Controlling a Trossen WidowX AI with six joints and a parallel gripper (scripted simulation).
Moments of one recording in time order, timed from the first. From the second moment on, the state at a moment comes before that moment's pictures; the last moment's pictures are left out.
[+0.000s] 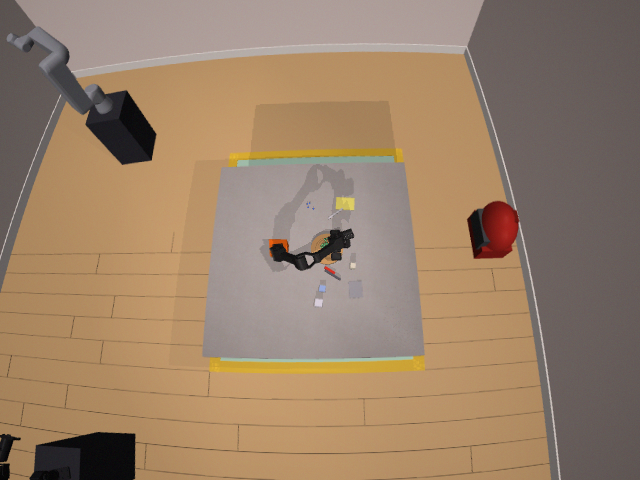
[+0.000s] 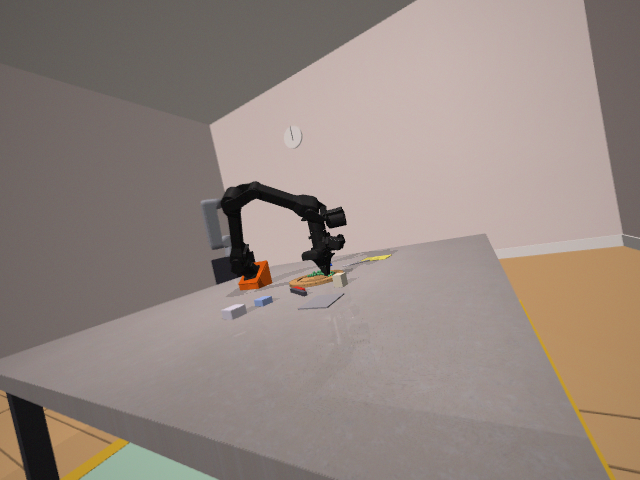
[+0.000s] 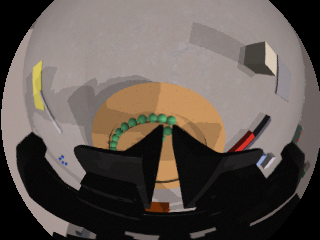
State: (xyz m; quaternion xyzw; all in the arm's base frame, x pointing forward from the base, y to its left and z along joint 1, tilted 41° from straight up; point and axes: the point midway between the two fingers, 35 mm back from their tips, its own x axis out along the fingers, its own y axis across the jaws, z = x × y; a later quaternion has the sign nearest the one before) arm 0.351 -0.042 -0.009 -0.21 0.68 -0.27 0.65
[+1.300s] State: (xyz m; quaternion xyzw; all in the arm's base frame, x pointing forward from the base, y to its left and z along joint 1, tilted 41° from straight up) arm 0.354 -0.050 0.004 -0.22 0.68 -0.27 0.65
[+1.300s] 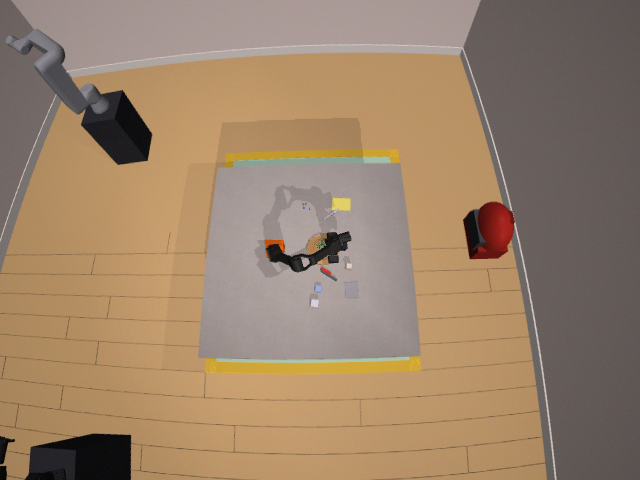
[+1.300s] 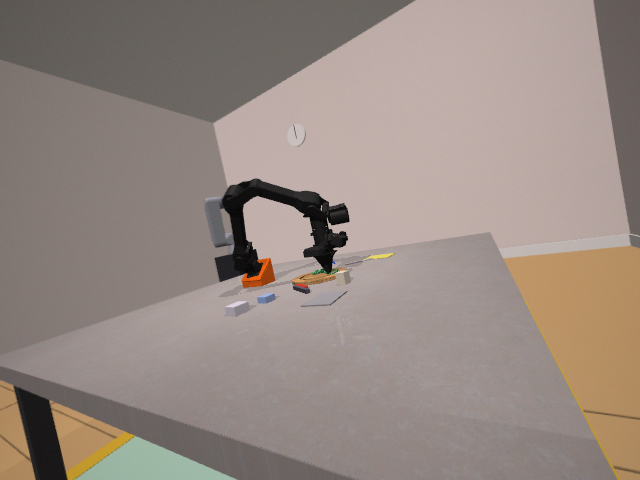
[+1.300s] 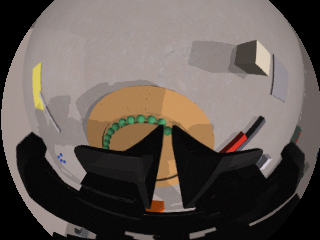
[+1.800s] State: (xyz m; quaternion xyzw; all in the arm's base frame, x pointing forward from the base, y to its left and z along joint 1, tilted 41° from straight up) arm 0.357 -0.053 0.002 -0.22 0.68 -0.27 0.65
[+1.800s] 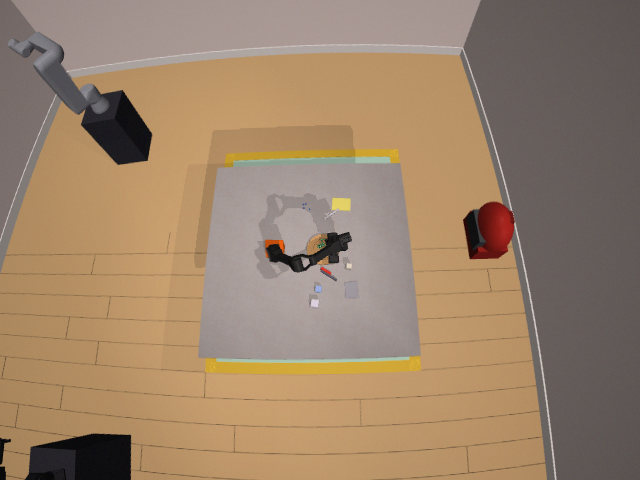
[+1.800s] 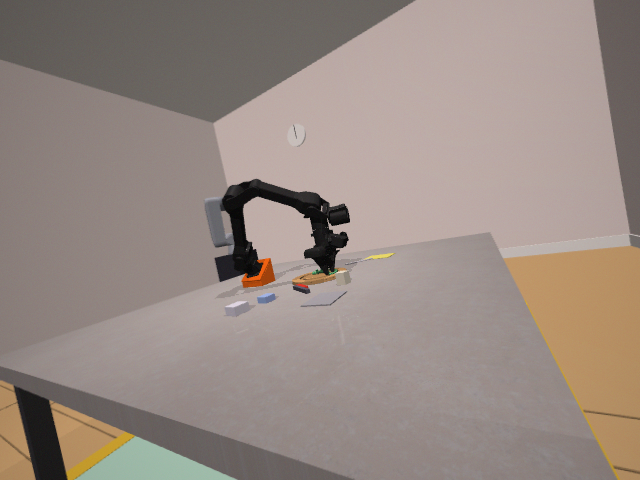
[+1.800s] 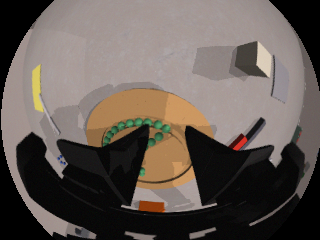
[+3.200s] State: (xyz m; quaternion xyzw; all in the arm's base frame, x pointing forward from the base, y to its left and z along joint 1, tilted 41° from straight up) arm 0.347 -0.026 -0.001 -0.11 0.63 -0.37 0.68
